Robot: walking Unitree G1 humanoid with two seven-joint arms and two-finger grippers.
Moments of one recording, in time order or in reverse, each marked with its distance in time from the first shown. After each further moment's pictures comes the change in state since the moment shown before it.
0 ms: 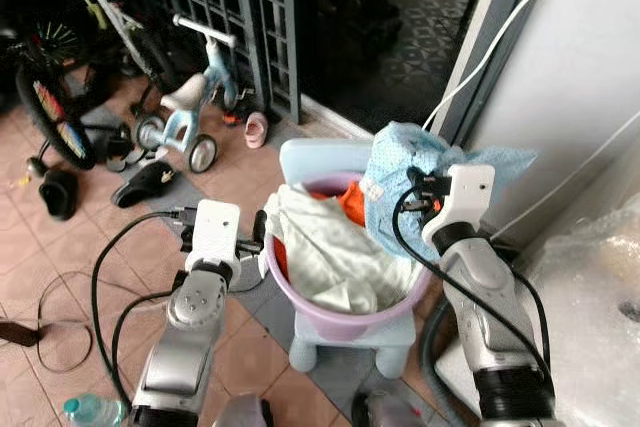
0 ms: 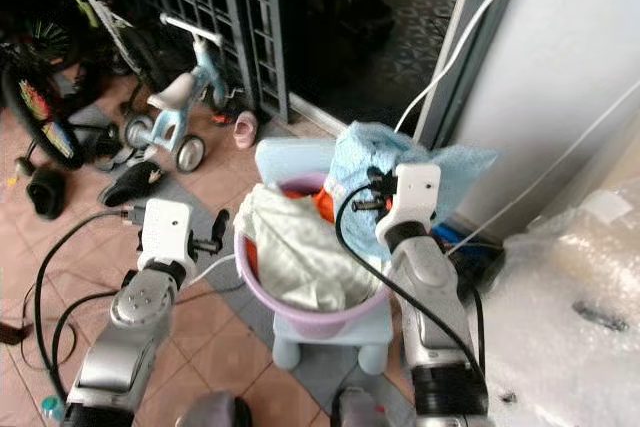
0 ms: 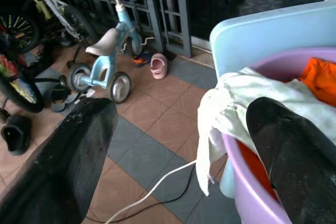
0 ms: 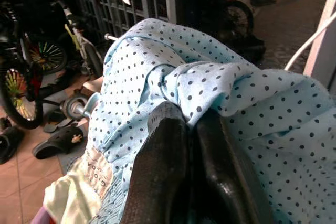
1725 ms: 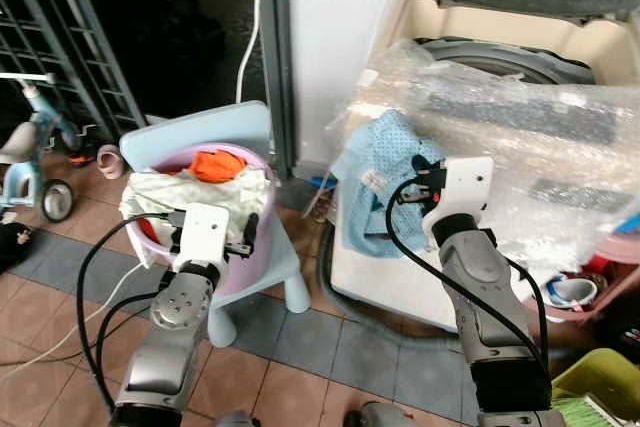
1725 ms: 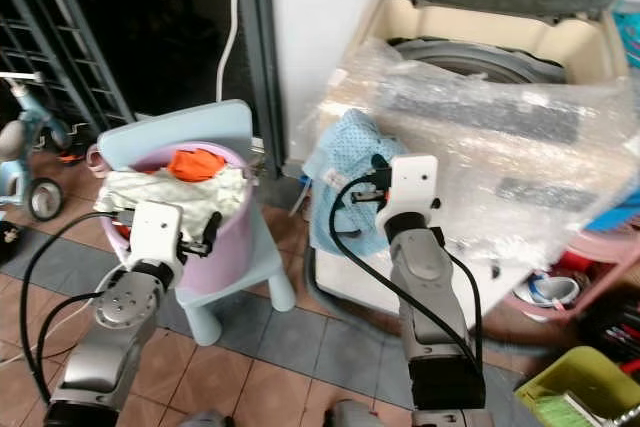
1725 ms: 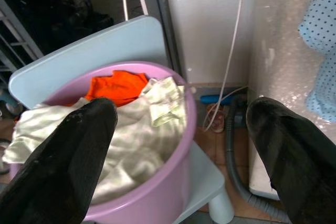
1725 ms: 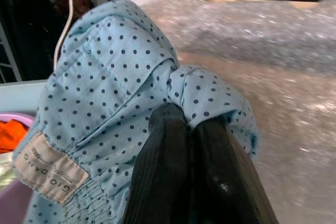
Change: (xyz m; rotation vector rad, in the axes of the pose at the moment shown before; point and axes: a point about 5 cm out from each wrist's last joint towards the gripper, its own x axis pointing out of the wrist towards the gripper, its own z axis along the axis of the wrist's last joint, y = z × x) left arm 0.000 0.011 -0.005 0.001 -0.009 -0.018; right arm 0.005 -0.002 0.014 -0.116 -0.053 -0.062
